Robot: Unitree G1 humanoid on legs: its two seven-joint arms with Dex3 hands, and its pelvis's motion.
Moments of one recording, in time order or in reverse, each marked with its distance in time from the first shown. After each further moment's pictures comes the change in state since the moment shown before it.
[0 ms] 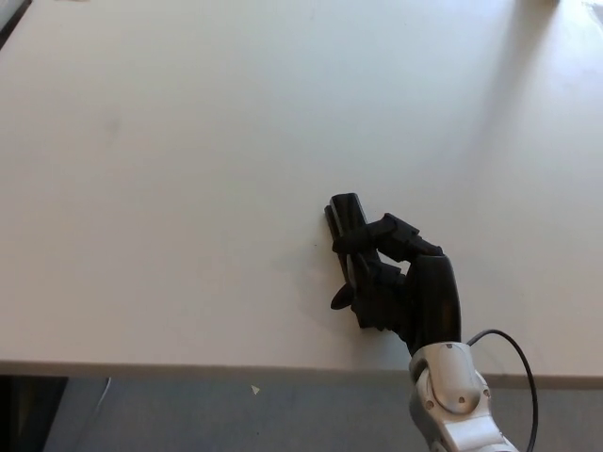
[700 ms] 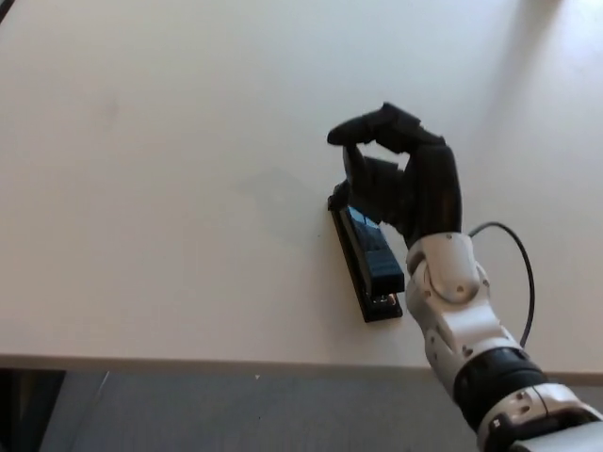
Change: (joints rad) left_arm -0.239 0.001 -0.003 -0.033 0.001 -0.008 0.002; right_arm -0.322 -0.042 -0.103 -0.080 0.029 0.149 0.012
